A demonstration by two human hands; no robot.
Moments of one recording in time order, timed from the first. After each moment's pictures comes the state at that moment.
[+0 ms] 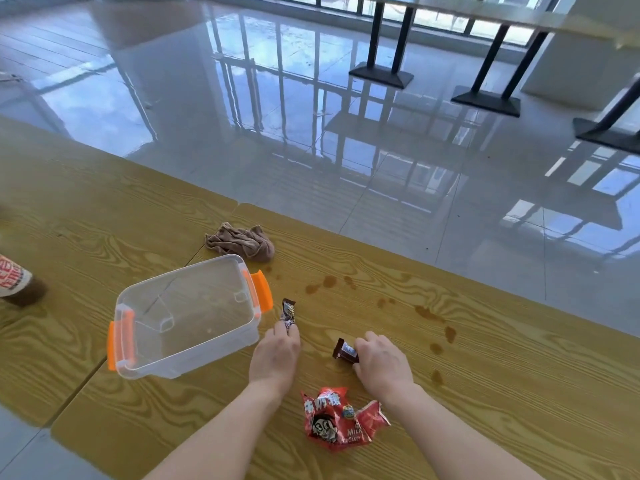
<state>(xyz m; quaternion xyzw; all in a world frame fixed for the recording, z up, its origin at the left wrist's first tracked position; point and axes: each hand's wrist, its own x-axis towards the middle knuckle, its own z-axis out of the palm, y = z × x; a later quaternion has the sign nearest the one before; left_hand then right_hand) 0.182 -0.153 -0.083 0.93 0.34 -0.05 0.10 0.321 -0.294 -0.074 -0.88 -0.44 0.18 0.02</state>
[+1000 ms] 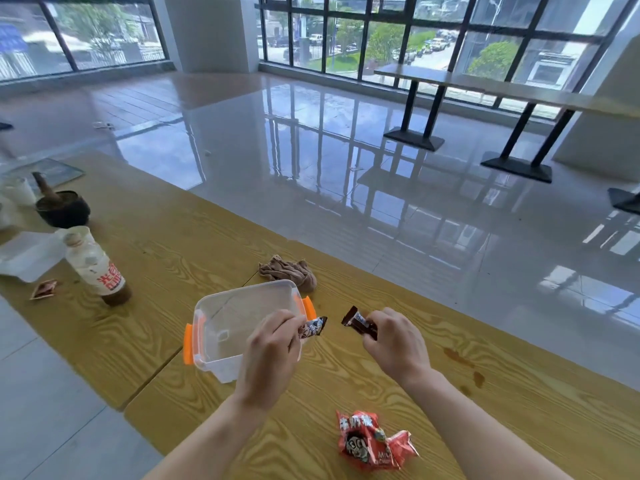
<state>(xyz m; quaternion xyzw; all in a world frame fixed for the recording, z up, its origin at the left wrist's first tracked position) 0.098 -0.137 0.043 0.87 0.27 0.37 0.18 0.303 -0.247 0.026 -0.86 -0.48 0.02 0.19</state>
